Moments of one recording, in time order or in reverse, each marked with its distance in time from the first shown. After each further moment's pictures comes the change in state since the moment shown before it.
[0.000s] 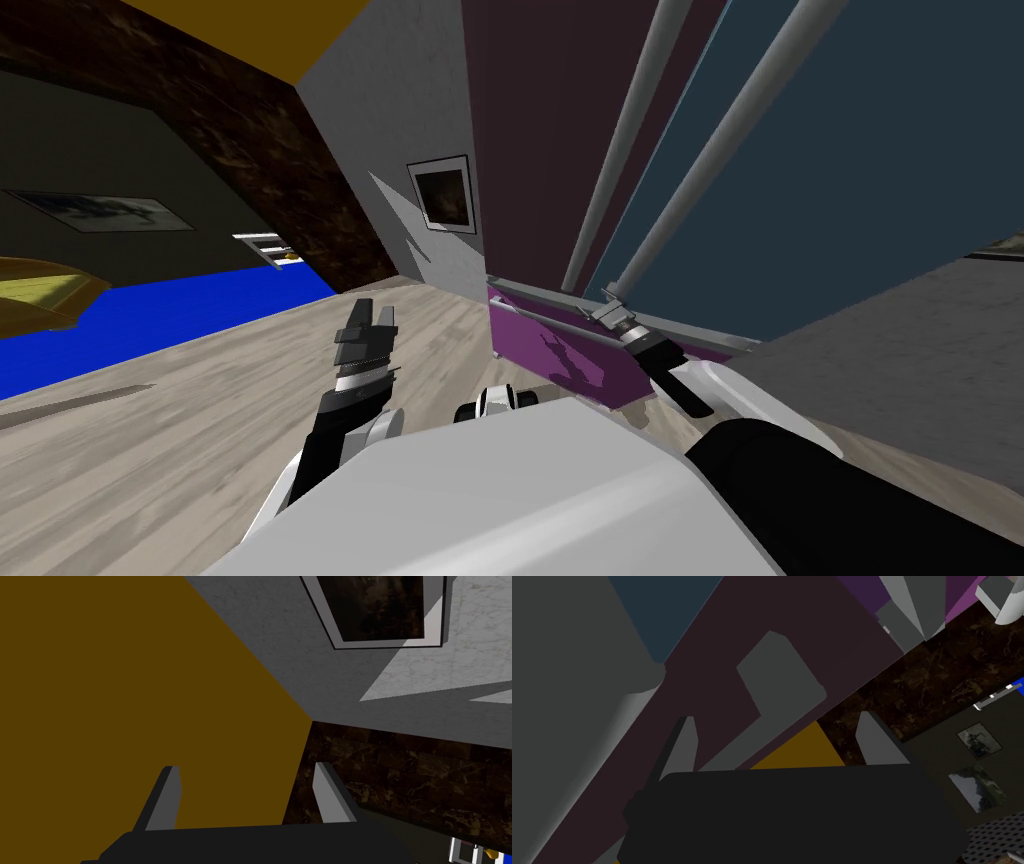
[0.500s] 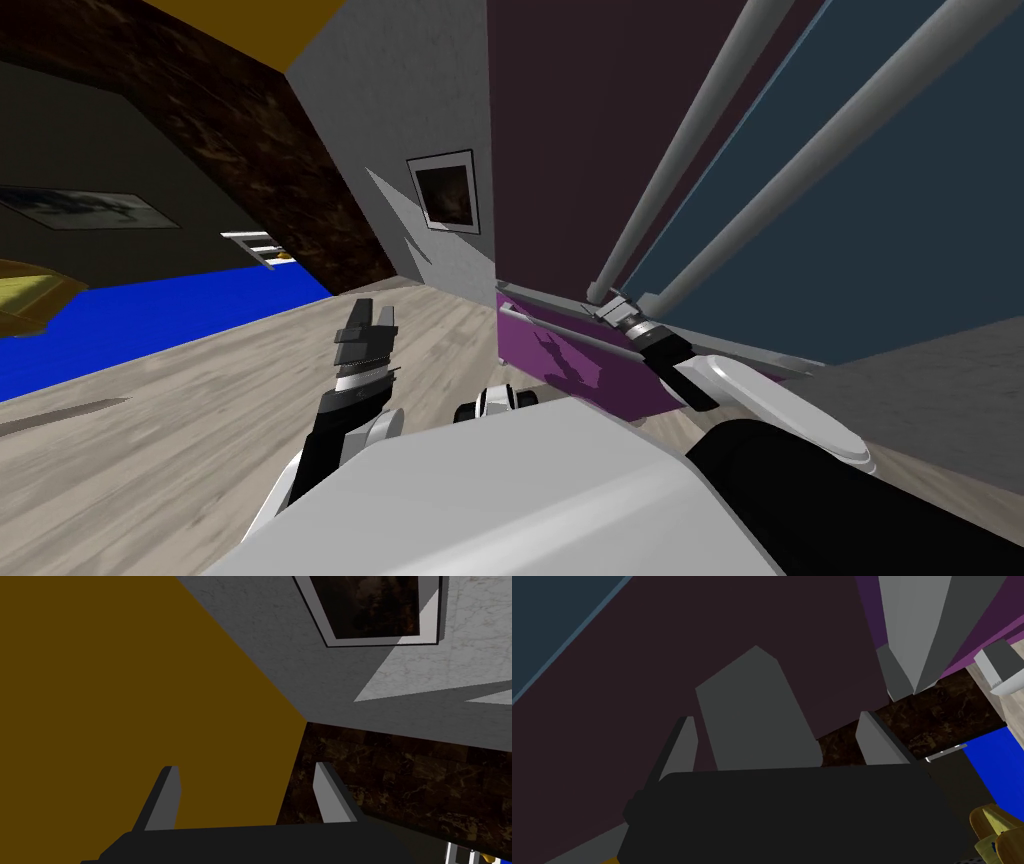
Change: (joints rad) left arm 0.000 0.000 0.000 0.000 0.000 0.000 0.000; right arm 0.033 -0.079 -0.057 0.007 0.056 0.058 0.077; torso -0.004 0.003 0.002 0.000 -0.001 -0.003
